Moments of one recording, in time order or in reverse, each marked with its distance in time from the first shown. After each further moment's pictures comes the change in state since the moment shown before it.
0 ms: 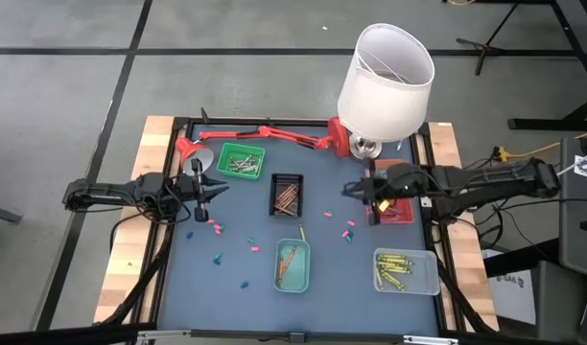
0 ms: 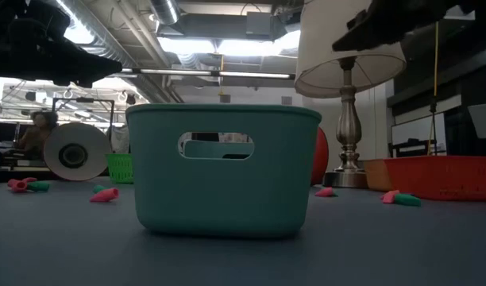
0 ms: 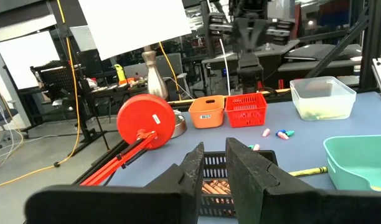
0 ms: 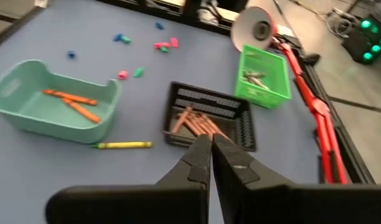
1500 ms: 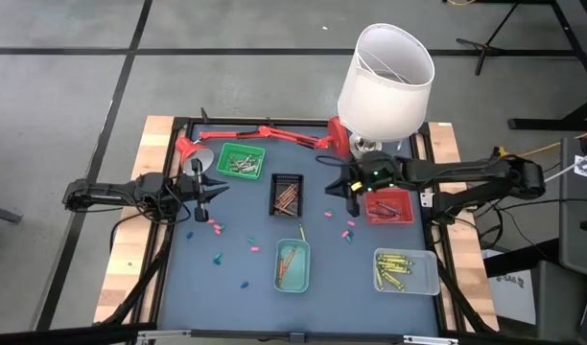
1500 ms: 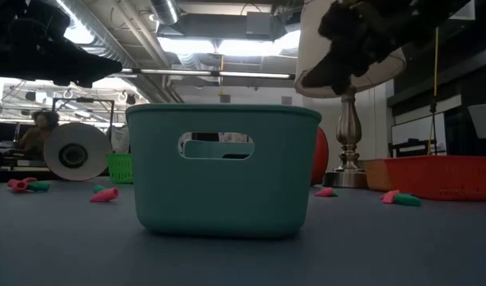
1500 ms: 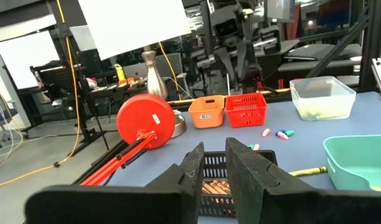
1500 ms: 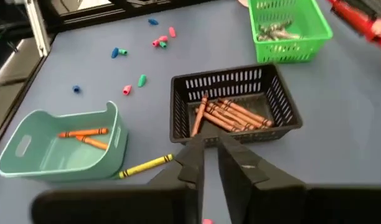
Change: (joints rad) left arm 0.000 0.000 0.000 0.000 0.000 0.000; right arm -0.208 0.240 -0.001 0.176 -0.267 0.306
